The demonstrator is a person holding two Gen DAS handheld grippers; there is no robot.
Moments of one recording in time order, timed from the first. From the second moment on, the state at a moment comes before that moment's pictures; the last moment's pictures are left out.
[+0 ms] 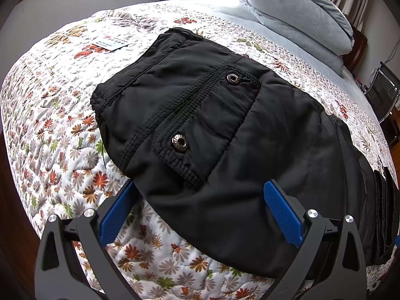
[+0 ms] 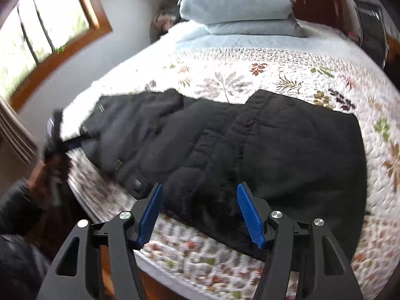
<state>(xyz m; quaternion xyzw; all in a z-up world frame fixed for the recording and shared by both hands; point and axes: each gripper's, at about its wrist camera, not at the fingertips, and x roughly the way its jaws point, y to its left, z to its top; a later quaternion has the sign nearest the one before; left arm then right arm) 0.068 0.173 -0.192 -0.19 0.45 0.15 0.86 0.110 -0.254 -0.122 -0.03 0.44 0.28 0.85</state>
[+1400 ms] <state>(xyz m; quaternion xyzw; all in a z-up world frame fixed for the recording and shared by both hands) 0.058 0.191 -0.184 -0.22 0.46 0.14 0.85 0.106 -0.254 -0.126 0.02 0.45 0.33 0.83</state>
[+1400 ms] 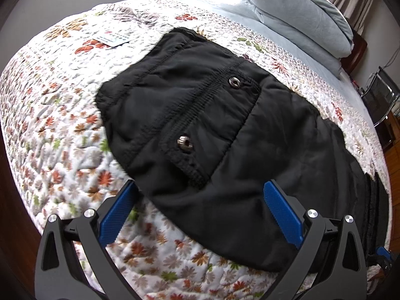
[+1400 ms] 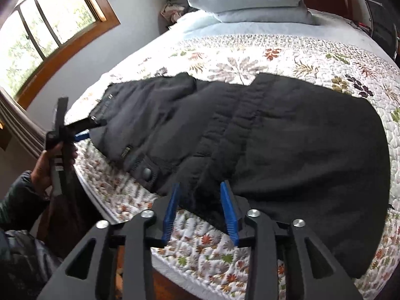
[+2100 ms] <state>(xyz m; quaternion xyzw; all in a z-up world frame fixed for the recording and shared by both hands) 0.003 0.291 -0.204 -0.57 0.37 0.06 0.73 0.128 -0.355 -0.101 0.12 0.42 0.21 0.87</state>
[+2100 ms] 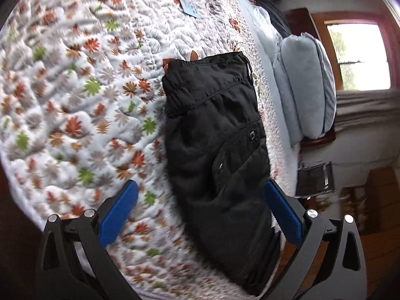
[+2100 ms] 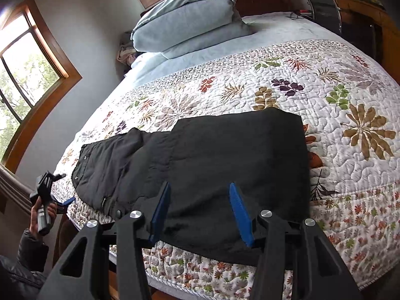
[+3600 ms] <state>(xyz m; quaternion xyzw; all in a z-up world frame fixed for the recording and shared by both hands) 0.060 0.275 -0.230 -0.61 0.34 -0.03 0.72 0.134 -0.358 -0.122 0.13 0.44 0.19 0.87</state>
